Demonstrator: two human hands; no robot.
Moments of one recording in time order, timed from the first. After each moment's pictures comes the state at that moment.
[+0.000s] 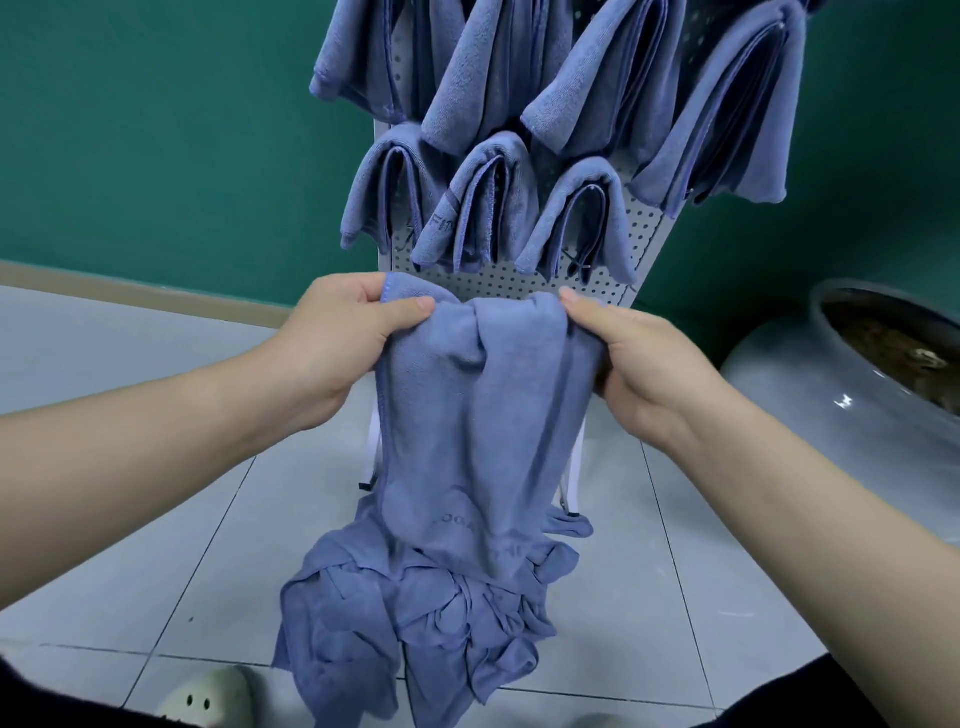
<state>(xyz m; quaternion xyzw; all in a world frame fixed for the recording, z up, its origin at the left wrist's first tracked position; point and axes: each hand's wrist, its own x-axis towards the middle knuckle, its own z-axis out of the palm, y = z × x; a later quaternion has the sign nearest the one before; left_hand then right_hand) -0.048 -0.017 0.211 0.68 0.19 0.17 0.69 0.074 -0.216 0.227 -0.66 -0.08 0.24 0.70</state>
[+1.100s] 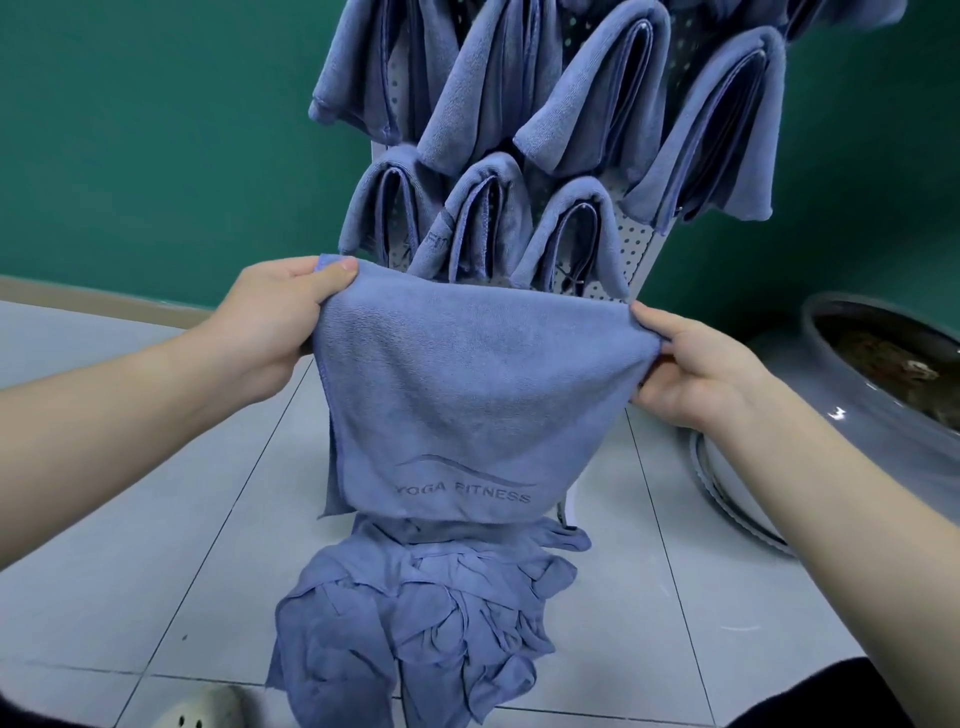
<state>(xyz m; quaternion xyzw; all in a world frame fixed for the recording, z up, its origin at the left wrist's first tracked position) -0.044 0.031 0.218 0.65 0.27 0.24 0.67 0.130 -0.250 0.231 -0.60 0.07 0.28 0.74</state>
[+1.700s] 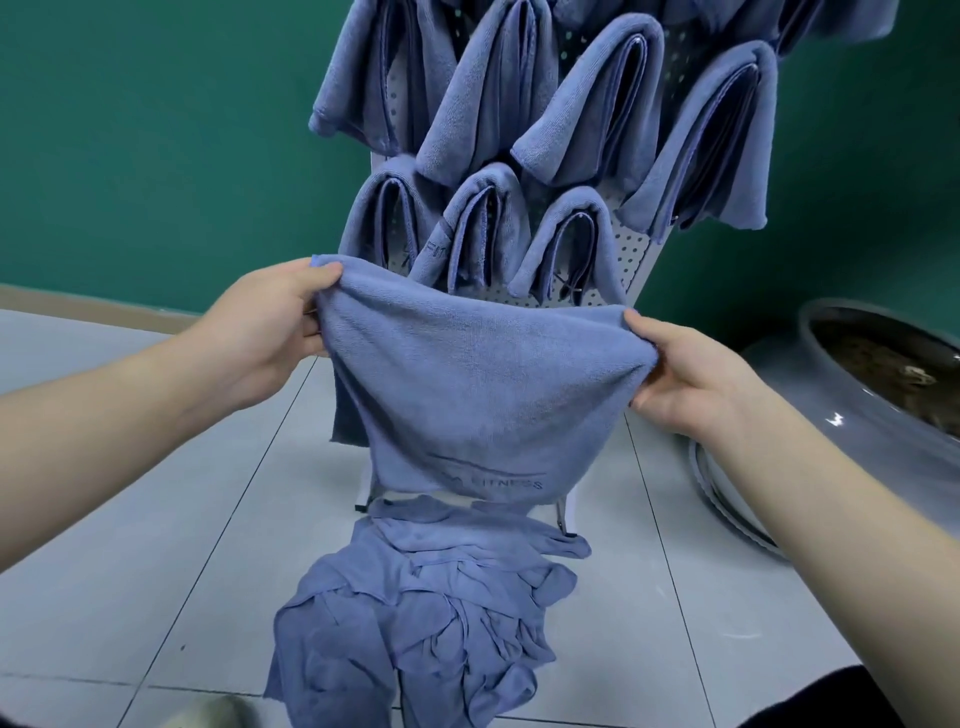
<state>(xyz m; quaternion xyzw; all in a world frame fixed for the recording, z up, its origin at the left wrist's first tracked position) -0.045 0.040 0.220 0.63 0.22 0.20 0.71 0.136 -0.249 0.228 -0.59 0.06 0.28 0.76</state>
